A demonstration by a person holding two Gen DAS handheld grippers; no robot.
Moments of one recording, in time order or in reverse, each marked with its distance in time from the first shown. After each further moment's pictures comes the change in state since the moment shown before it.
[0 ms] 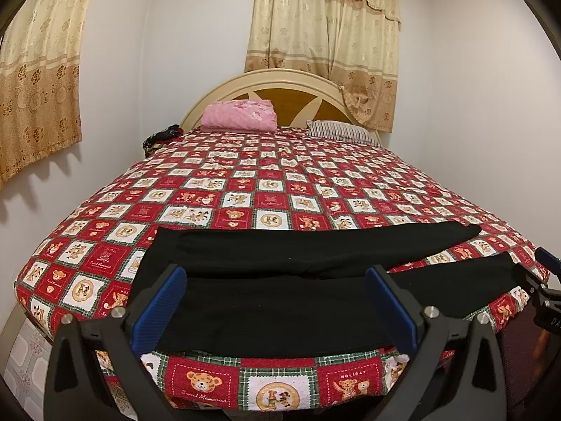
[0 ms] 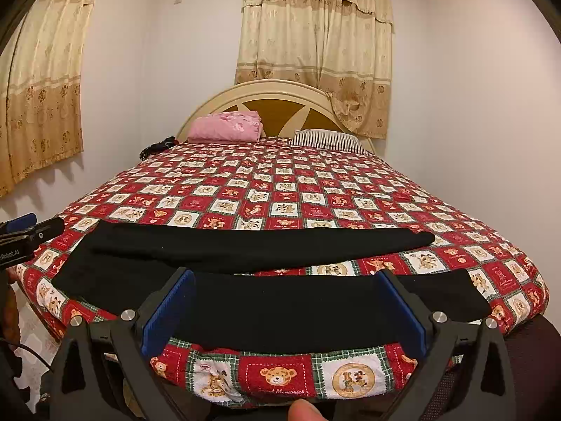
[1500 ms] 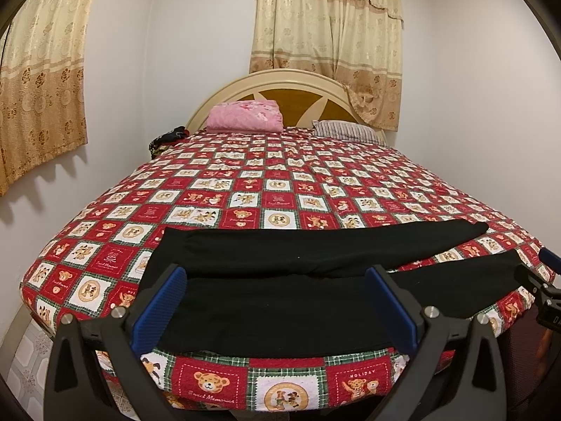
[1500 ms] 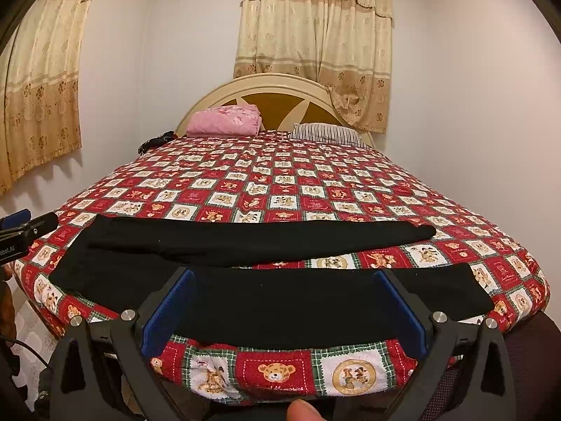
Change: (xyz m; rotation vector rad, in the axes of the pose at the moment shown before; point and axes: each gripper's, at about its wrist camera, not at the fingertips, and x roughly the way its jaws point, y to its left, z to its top) left arm 0.002 0.013 -0.002 0.007 -0.004 0.018; right arm 0.007 -0.001 -0.004 0.003 0.023 -0.002
